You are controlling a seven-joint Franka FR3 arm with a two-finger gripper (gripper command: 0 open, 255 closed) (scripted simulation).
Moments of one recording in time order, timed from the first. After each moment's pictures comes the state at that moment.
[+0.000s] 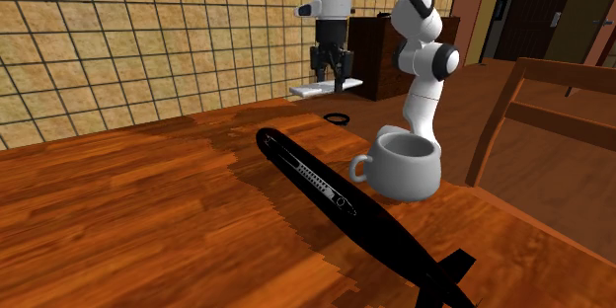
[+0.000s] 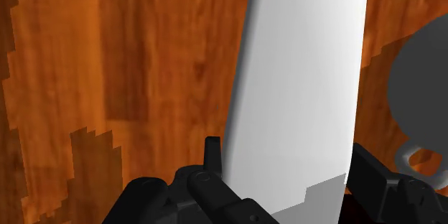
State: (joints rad) arm -0.12 -0.30 -0.09 -1.45 -0.02 1.17 -0.01
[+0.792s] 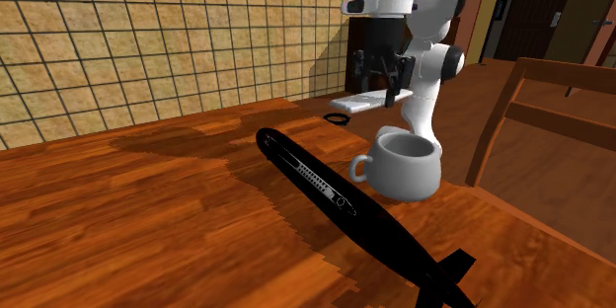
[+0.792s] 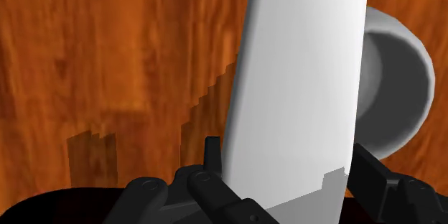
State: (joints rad) arm -0.02 -0.23 0.13 -1.38 0.03 1.15 0.31
